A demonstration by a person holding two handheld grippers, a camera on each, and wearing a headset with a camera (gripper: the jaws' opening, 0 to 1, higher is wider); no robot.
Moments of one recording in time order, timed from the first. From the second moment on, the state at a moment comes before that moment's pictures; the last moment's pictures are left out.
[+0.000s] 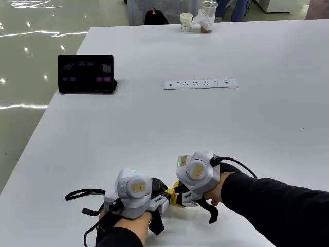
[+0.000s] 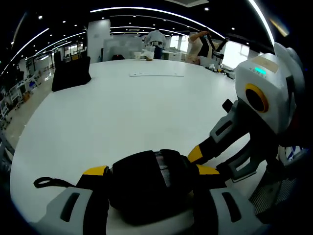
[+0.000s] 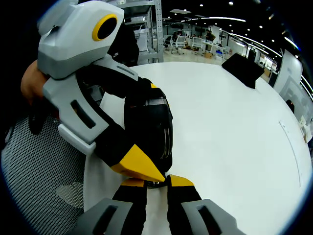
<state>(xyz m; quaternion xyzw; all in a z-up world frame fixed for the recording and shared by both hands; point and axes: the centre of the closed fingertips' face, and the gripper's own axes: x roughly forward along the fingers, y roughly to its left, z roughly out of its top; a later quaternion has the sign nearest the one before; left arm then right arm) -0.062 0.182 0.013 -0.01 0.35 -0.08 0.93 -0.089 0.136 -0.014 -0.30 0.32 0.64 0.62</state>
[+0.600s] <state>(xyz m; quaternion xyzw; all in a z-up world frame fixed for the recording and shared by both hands) -0.062 0.177 0.012 -0.09 0.39 -0.12 0.91 -0.090 0.130 -0.011 -0.28 0.33 0.62 0.66</state>
